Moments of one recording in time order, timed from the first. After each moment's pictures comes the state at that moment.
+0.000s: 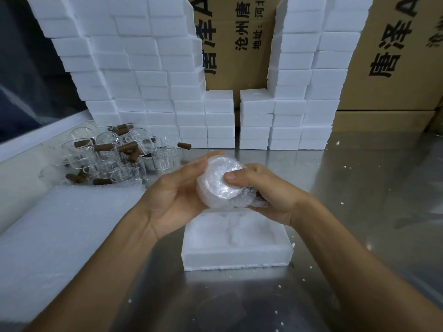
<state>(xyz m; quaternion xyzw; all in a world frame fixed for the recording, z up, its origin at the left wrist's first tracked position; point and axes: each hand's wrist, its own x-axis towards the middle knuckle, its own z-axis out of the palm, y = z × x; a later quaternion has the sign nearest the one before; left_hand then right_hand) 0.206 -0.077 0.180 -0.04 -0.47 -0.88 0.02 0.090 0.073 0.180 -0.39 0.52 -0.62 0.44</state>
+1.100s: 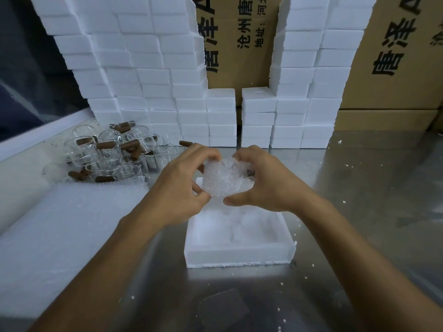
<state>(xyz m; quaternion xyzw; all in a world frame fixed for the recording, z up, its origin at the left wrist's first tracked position) 0.205 -0.090 0.171 -0.05 -0.91 -0.27 0.32 0.083 0.072 0.186 -0.50 0.79 -0.35 0.02</state>
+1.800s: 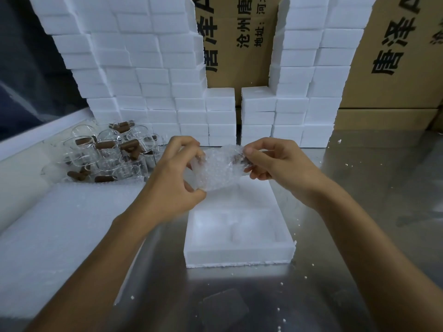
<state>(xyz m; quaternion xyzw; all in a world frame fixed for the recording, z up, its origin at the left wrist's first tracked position) 0.205 -0.104 0.165 -0.01 -0.90 -0.27 0.35 0.067 0.087 0.195 -0.38 0.72 -0.57 0.14</state>
